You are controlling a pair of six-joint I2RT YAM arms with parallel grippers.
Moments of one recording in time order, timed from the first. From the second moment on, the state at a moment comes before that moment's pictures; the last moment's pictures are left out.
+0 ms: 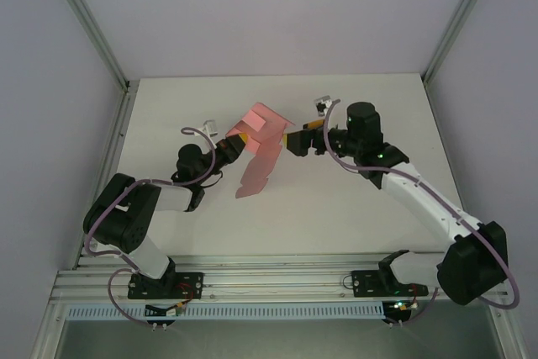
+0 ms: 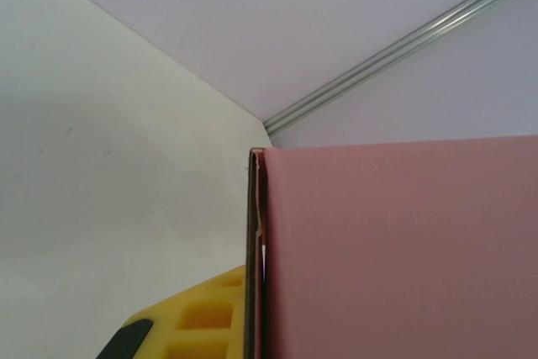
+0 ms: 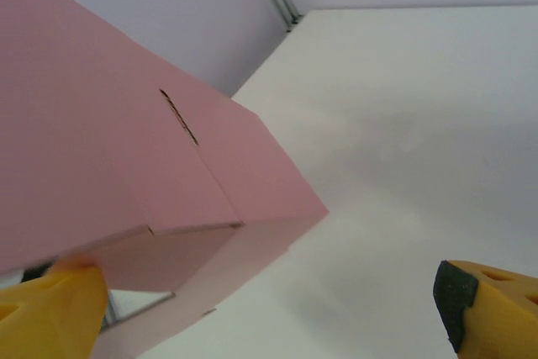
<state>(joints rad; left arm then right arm) -0.34 1.62 0.52 1.10 0.41 -0.97 0.48 1.26 1.00 -0.10 -0.56 0.31</state>
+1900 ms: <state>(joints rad) -0.33 1.31 0.51 0.62 0.24 -0.62 0.64 1.09 1.09 -0.43 -0.13 0.15</state>
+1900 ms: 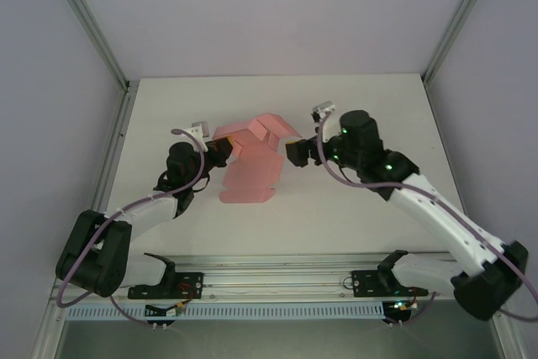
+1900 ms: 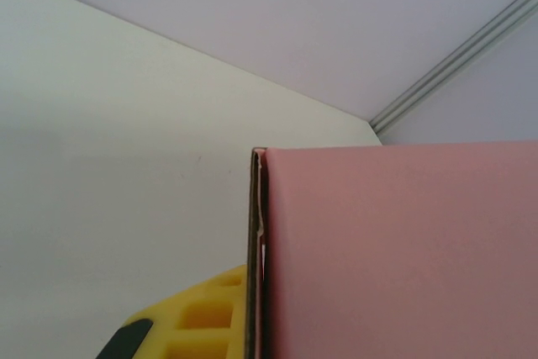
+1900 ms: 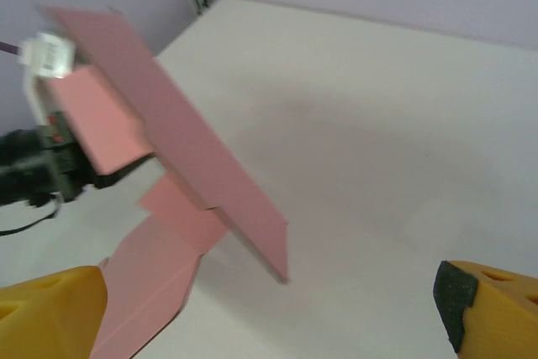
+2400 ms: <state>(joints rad) -0.33 1.31 0.53 0.56 0.35 -0.54 0.31 1.28 1.34 -0.65 -0.51 -0.04</state>
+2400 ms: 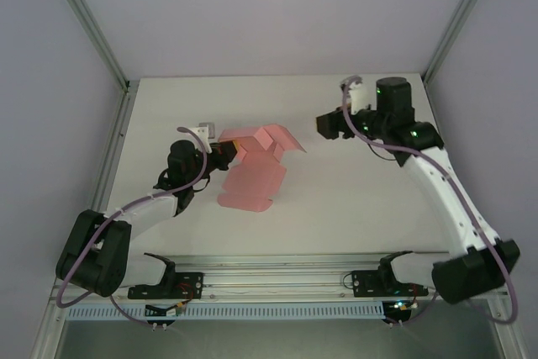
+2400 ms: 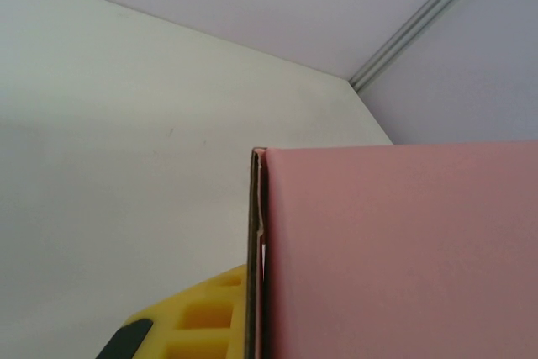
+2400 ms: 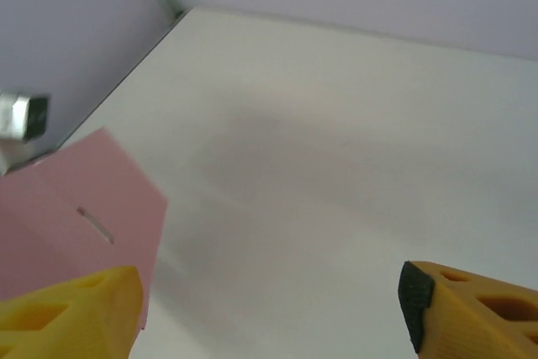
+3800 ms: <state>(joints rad) -0.33 1.24 0.58 0.34 0.12 -0.53 0.88 1.61 1.40 -0.46 0.23 -0.27</state>
